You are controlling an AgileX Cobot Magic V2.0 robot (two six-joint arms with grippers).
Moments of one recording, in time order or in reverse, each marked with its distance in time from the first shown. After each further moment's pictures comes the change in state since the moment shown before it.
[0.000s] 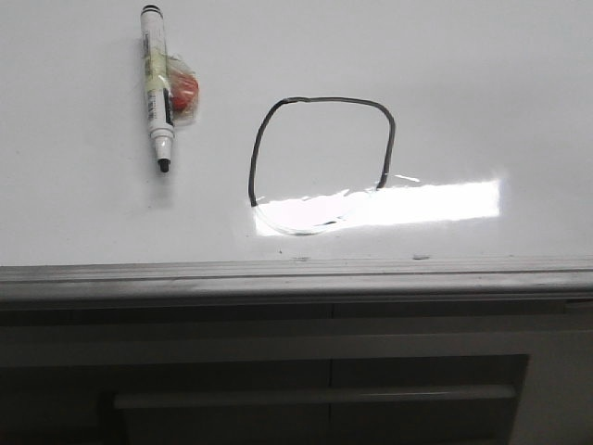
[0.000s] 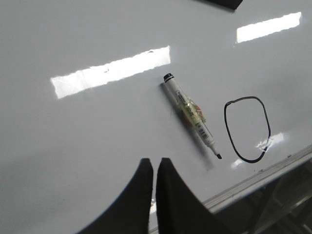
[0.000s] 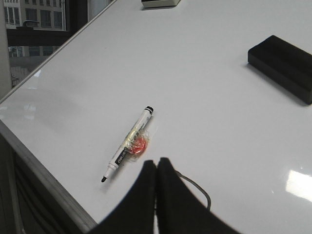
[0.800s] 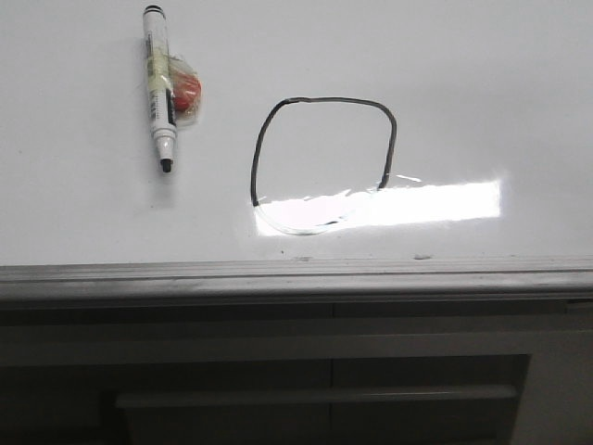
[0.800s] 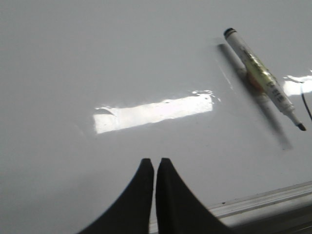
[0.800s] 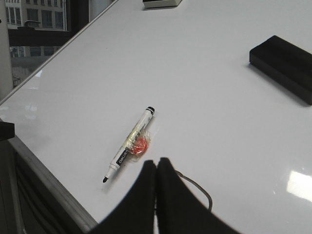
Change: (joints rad) left arm 0.356 -0.306 0.657 -0.351 -0.589 0.316; right arm 0.000 0.000 0.000 0.000 0.000 0.000
